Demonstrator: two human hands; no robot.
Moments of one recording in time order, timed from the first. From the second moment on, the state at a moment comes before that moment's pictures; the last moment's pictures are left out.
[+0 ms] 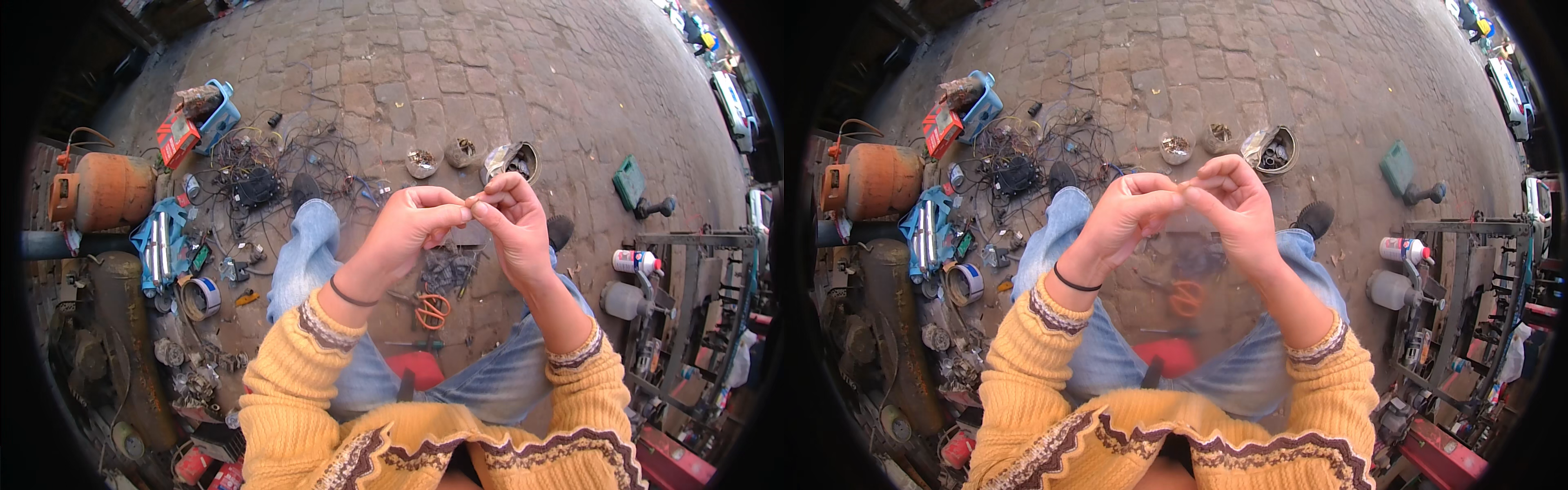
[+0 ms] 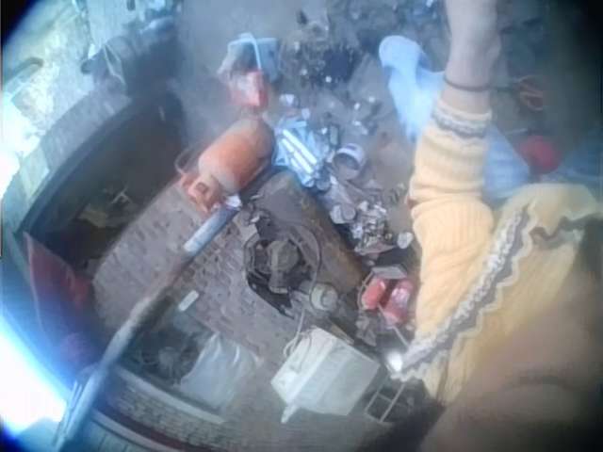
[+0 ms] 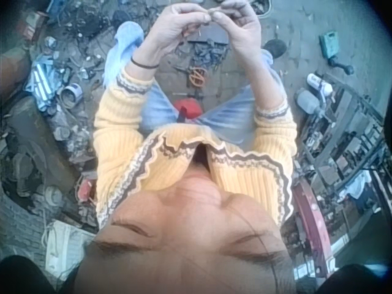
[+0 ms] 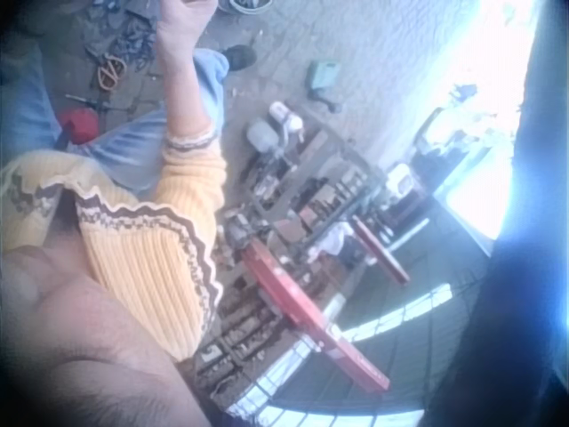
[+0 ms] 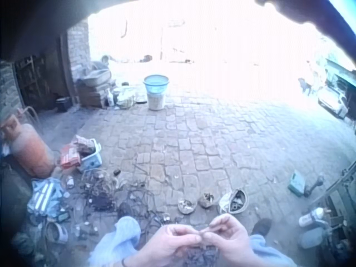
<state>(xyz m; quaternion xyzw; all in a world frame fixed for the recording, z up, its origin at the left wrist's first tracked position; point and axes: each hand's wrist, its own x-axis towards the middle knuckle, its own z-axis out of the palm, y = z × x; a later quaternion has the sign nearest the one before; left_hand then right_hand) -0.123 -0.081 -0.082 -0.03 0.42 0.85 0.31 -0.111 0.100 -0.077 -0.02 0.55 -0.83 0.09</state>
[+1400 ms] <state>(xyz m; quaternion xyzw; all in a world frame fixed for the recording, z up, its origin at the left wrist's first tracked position) -0.088 -0.087 -0.100 0.43 0.80 0.38 -0.17 -0.095 0.125 -0.084 0.09 0.49 -0.71 0.49</state>
